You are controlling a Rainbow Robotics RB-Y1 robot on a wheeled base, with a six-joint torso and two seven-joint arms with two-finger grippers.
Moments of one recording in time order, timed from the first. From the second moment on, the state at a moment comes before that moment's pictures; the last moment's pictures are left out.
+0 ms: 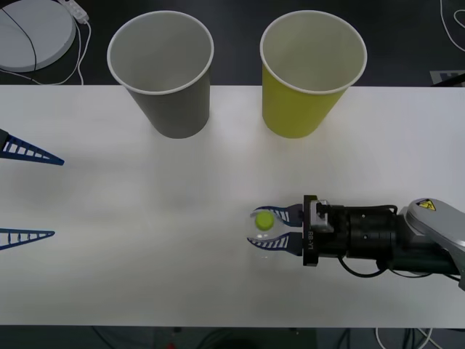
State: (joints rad) right arm -0.26 -0.75 0.62 -1.44 0.79 -0.93 0.54; left arm 0.07 1.10 0.36 -1.81 -1.11 -1.49 0.09
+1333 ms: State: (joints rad) right arm -0.14 -1.02 0.61 -1.94 0.54 -0.47 0.45; left arm 0.07 1.10 0.36 -1.81 -1.11 -1.49 0.09
